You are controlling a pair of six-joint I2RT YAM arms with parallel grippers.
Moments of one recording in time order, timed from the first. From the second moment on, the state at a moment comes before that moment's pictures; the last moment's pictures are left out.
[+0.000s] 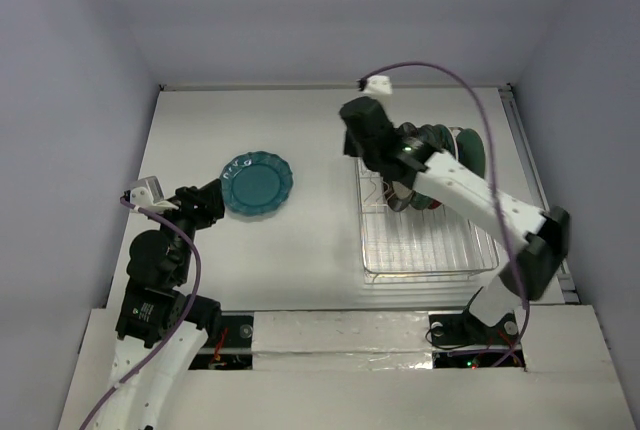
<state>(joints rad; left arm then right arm) -0.28 0.27 0.60 -0.32 -0.25 -0.50 0.83 1.66 1.62 -0.56 0.58 0.55</state>
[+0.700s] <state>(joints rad) -0.28 0.25 0.60 -0.32 -0.25 -0.50 0.58 1.43 1.34 -0.78 0.60 0.40</state>
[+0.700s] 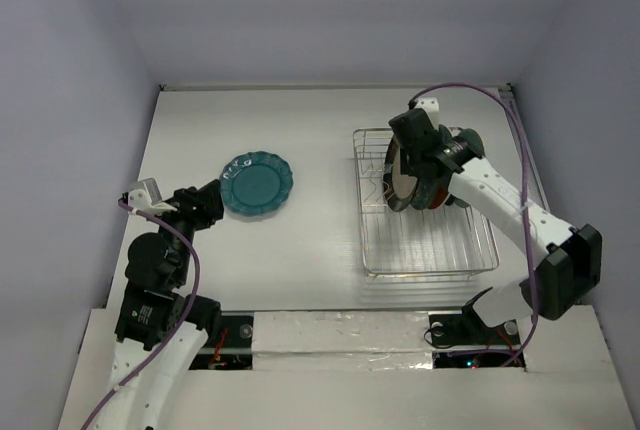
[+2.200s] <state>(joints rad) -0.28 0.25 0.60 -0.31 -0.25 -0.50 0.74 1.94 1.56 -0.22 0.00 0.83</state>
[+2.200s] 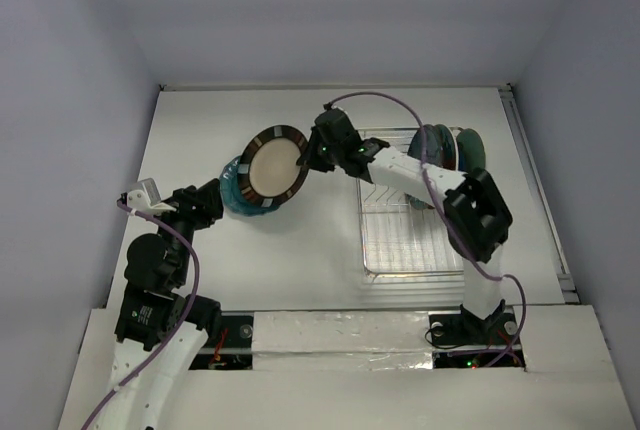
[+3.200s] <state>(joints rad) -0.28 0.25 0.60 -0.31 -0.25 -0.50 0.81 2.12 1.49 0.05 -0.07 1.09</state>
